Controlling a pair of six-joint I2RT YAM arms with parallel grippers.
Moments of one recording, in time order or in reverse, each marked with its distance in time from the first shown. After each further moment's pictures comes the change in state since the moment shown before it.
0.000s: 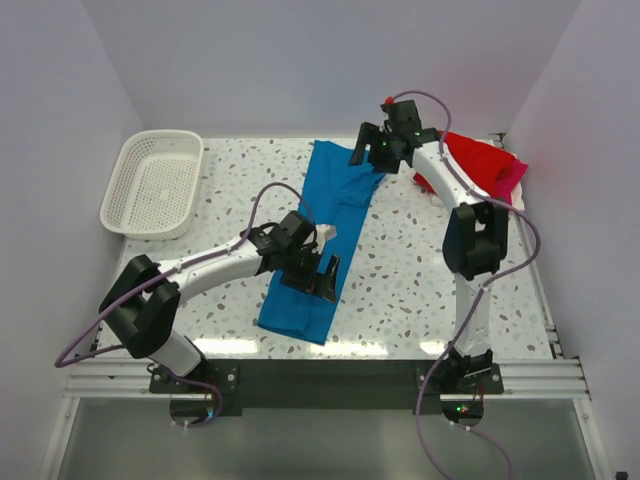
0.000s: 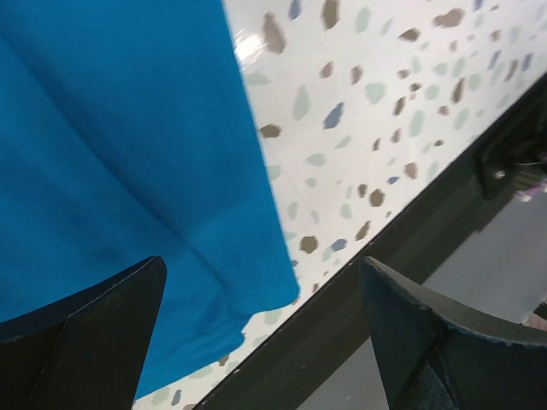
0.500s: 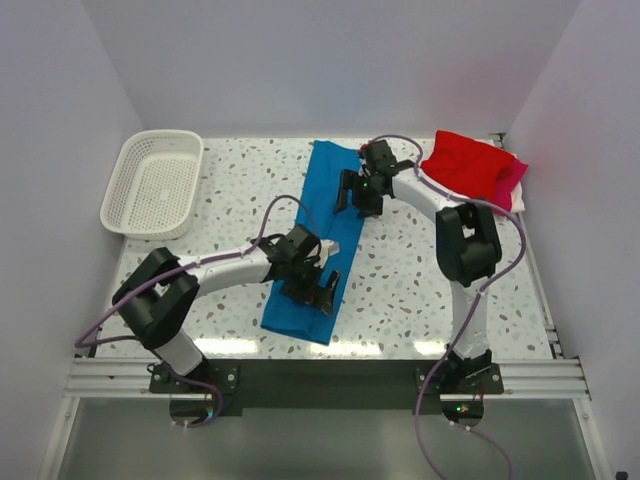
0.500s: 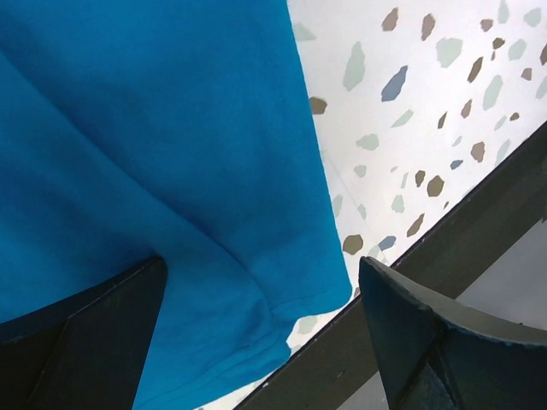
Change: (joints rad) left arm -0.027 0.076 -0.101 0.058 -0.030 0.053; right arm 0.121 -0.094 -0.368 0.062 -0.048 0.023
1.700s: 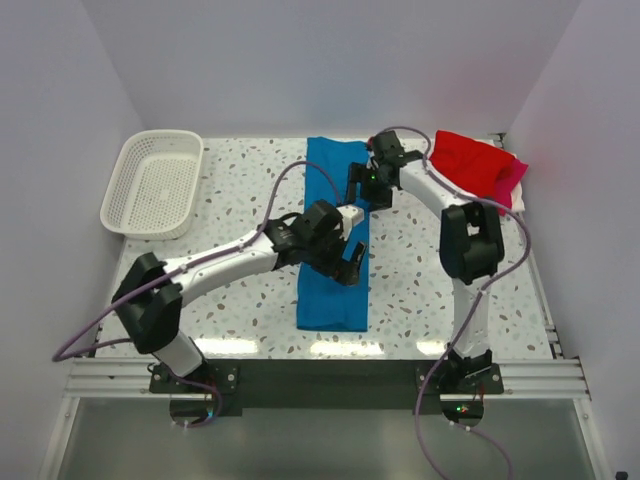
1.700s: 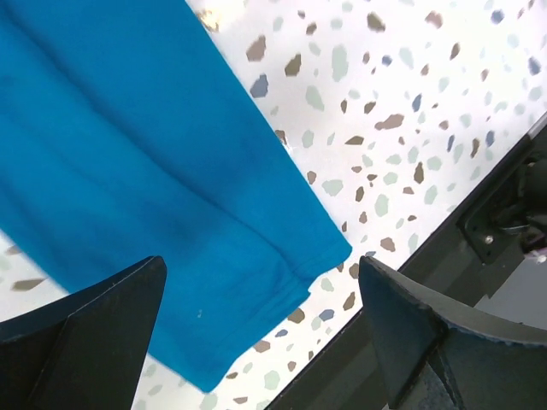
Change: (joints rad) left arm -0.096 0.011 0.299 -0.040 -0.174 -0.001; right arm -0.047 0.051 0.108 -0.102 0.034 -0.063
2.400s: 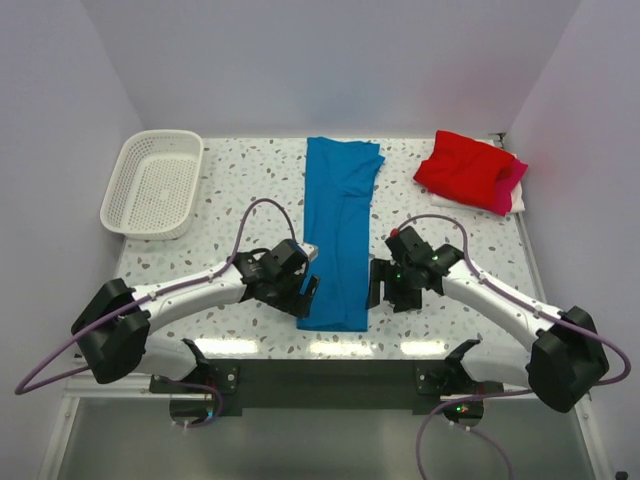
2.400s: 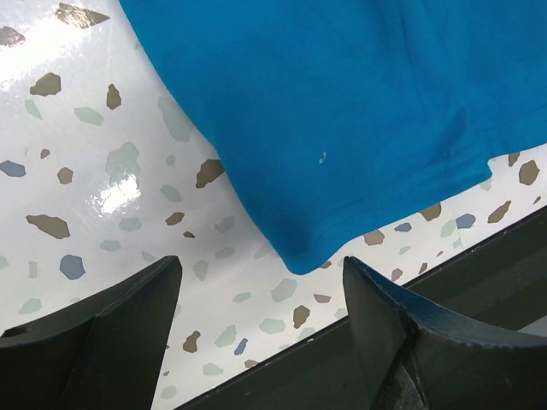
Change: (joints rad) left arm 0.016 -0.275 -0.397 -0.101 -0.154 -0.090; right arm 0.260 -0.929 -0.961 -0.121 0.074 0.257
